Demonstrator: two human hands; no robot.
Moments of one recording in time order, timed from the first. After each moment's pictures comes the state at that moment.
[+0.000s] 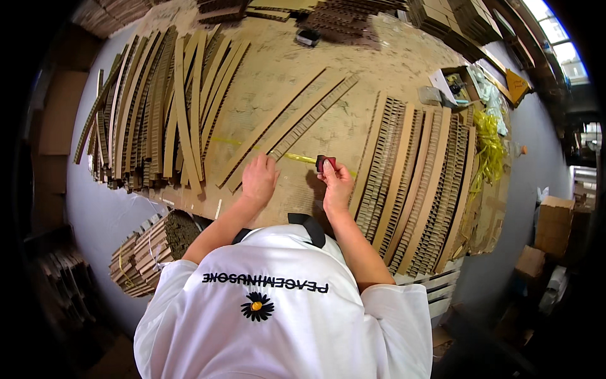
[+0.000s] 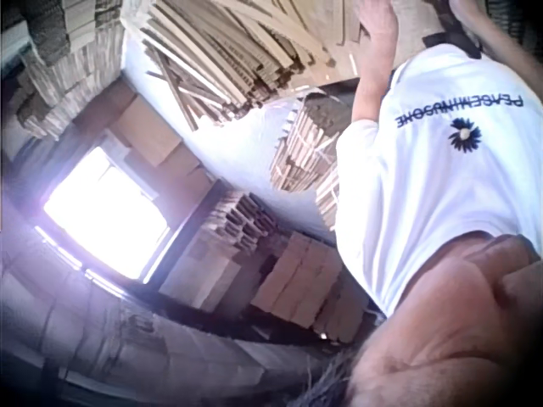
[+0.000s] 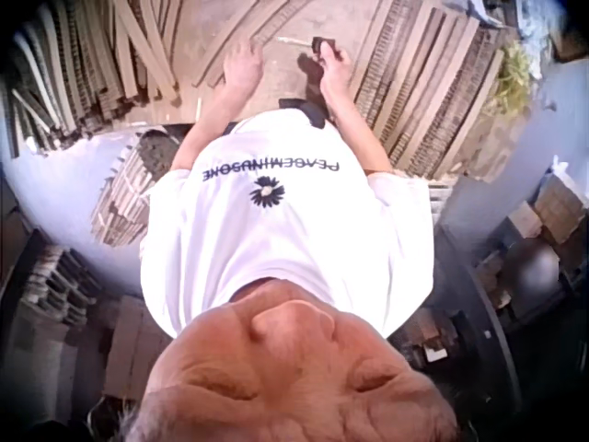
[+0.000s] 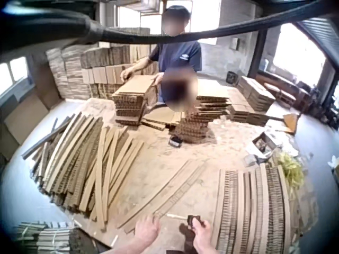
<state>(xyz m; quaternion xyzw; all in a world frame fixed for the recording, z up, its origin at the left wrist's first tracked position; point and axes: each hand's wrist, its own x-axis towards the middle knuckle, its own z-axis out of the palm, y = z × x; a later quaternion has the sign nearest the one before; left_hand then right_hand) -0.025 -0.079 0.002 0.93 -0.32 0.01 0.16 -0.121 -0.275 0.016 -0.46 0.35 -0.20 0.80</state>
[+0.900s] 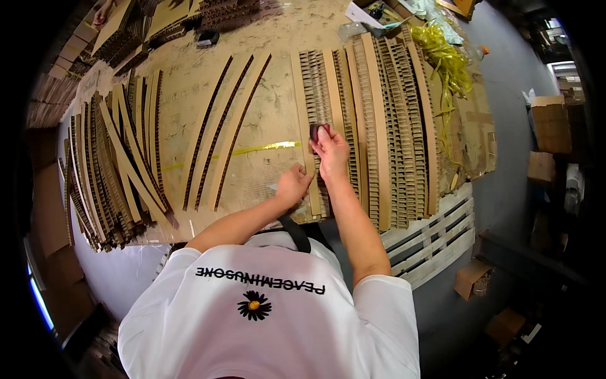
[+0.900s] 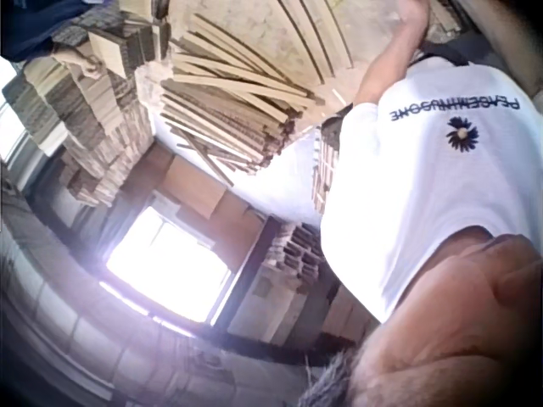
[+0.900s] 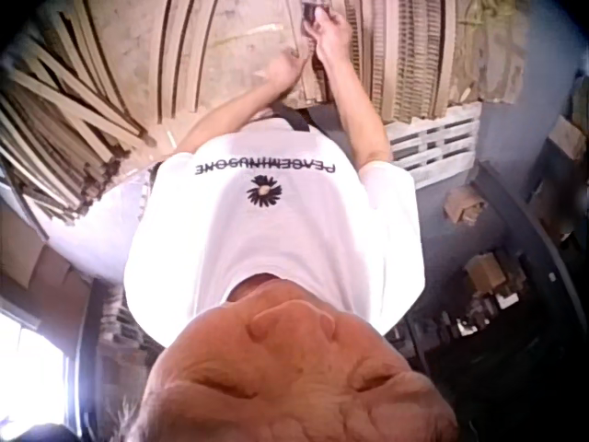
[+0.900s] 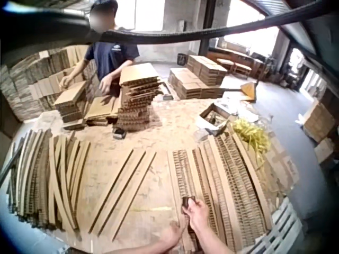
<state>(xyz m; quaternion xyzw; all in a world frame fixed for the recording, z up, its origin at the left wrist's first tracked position) -0.160 -0.248 -0.038 0.82 -0.26 -0.34 0.37 -0.189 -0.386 0.011 -0.37 0.40 -0.29 0.79</state>
